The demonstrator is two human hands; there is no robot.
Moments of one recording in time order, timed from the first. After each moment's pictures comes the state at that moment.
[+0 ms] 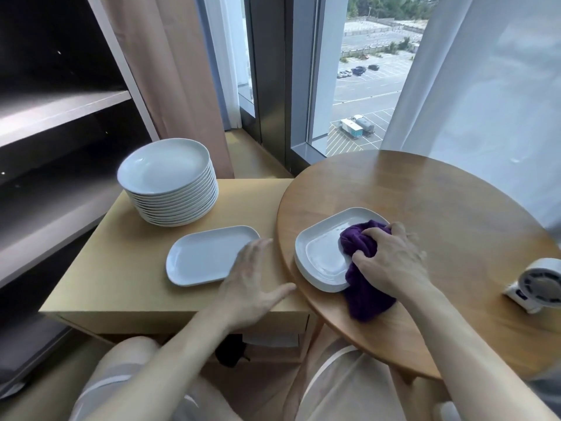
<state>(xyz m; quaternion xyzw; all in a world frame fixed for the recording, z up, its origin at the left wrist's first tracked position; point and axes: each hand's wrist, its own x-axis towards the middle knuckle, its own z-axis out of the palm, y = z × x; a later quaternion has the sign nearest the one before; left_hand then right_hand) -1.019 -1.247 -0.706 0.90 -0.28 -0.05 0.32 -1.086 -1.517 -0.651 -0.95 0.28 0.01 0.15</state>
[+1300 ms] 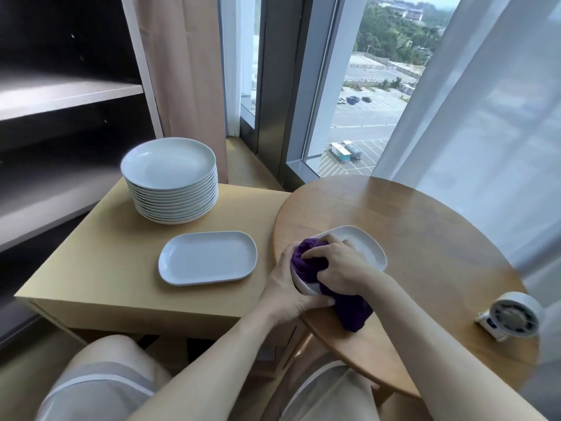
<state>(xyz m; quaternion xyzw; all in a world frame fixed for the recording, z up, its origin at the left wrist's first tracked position) -1.028 -1.321 -0.725 0.77 -0.17 -0.17 0.60 -1.045 -1.472 -0.627 -0.98 0.05 0.15 0.14</state>
